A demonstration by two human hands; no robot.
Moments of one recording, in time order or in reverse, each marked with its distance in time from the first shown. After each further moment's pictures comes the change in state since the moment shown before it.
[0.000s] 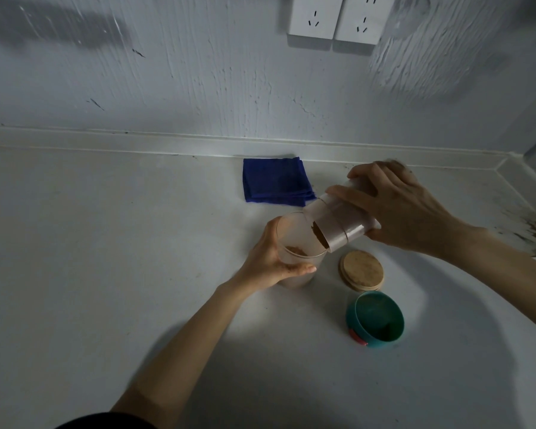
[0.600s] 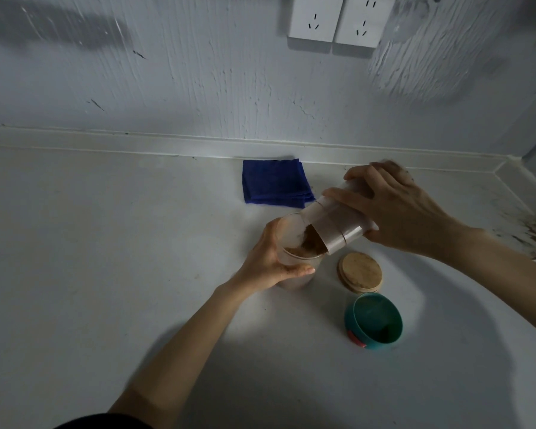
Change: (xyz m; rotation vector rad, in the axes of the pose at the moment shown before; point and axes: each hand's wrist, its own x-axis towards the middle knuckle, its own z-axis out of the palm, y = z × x) left_hand 0.001 -0.003 0.000 0.007 0.000 0.000; right_hand 0.002 -0.001 -0.002 -0.029 -0.011 -0.022
